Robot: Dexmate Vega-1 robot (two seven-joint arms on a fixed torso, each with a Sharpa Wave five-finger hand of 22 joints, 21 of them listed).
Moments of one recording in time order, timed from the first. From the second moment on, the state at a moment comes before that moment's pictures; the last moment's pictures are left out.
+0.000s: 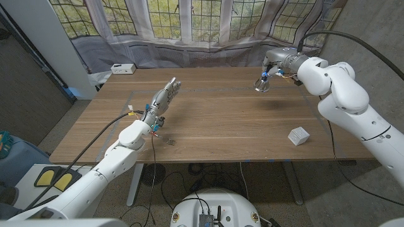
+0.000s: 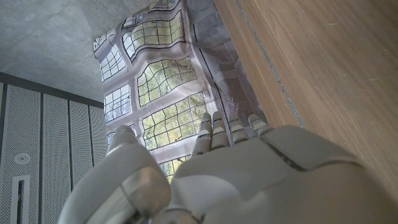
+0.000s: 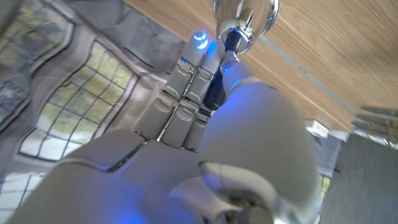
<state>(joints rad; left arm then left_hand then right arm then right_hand) 0.99 0.62 0.37 -1.53 -0.55 -0.38 -0.03 0.24 0.08 0.11 -0.07 0.19 0.19 0.11 0.19 0.18 0.13 0.06 0.22 0.19 0.03 0.08 0.19 0.17 -0.11 0.14 0.20 0.18 -0.84 -0.81 -0.27 -2.21 -0.82 -0.35 0.55 1.27 0.12 0.32 -0.15 0.17 1.09 -0.04 0.25 0.23 1.02 -0.04 0.36 0.23 1.15 -0.22 0.34 0.46 1.03 -0.15 0.61 0.19</state>
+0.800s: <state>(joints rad) 1.00 0.63 0.35 -1.54 -0.56 -0.39 -0.03 0.24 0.08 0.11 -0.07 0.19 0.19 0.11 0.19 0.18 0.13 0.06 0.22 0.19 0.03 0.08 0.19 0.17 -0.11 0.14 0.20 0.18 -0.85 -0.61 -0.25 -2.04 0.05 0.12 0.15 1.27 0.12 0.31 -0.16 0.17 1.08 -0.04 0.25 0.23 1.01 -0.04 0.36 0.25 1.15 -0.22 0.34 0.47 1.03 -0.15 0.63 0.19</state>
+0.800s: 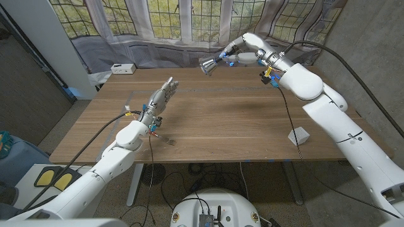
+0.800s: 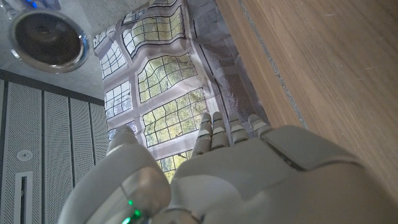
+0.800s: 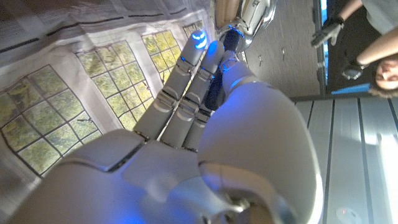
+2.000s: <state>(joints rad) 1.01 0.63 0.33 -1.52 -0.58 -0.40 -0.04 0.24 0.08 0.11 -0.08 0.19 0.08 0.10 0.19 0.18 0.10 0.09 0.21 0.19 0.06 0.11 0.19 0.18 -0.04 0.12 0.21 0.18 -0.79 -0.92 -0.42 -2.17 -0.35 -0.07 0.08 1.28 0.12 0.31 -0.15 0.17 1.08 -0.04 0.24 0.23 1.01 -0.03 0.35 0.25 1.15 -0.22 0.33 0.47 1.01 -0.14 0.65 0.18</state>
